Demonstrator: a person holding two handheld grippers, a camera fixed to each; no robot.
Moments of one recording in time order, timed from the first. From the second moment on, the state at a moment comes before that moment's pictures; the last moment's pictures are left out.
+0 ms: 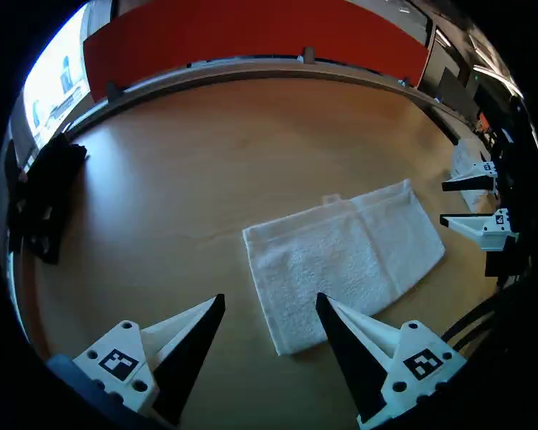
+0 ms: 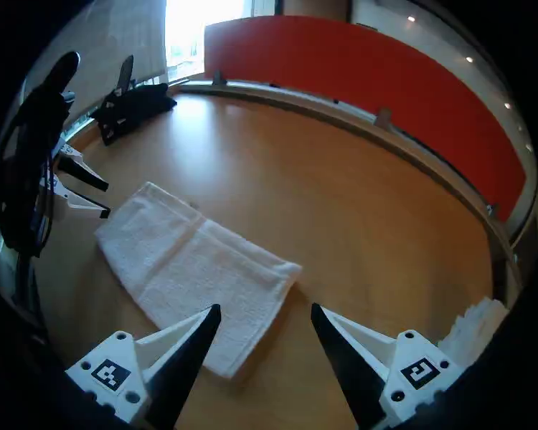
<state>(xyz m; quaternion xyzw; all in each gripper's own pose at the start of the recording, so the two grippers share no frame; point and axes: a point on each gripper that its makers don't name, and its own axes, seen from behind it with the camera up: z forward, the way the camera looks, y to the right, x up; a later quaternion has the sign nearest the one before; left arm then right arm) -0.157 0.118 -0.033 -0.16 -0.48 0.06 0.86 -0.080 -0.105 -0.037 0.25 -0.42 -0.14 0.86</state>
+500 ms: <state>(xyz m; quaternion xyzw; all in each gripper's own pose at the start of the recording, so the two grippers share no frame) -0.164 0.111 -0.085 -0.15 -0.49 0.04 0.86 -0.084 -0.088 -0.089 0.24 -0.43 -0.13 0.86</state>
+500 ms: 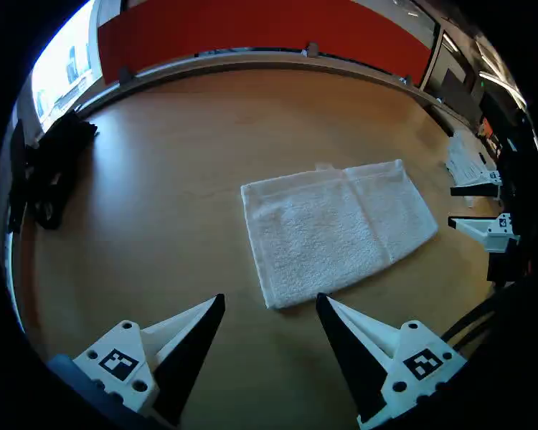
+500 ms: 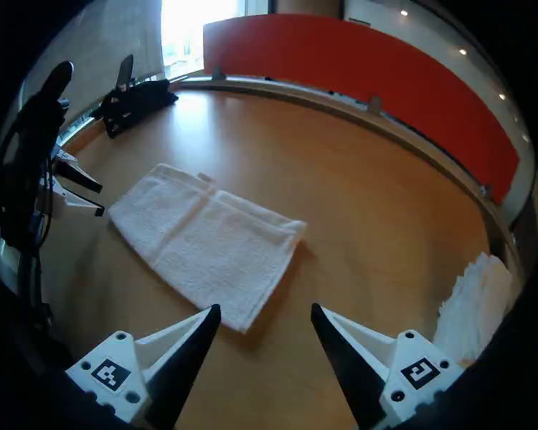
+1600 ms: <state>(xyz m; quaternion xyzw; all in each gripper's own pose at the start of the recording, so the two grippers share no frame) -0.157 0.062 -0.135 -0.07 -0.49 0.01 0.87 -0.104 -0.101 -0.094 0.31 -0.44 -0.17 0.83</state>
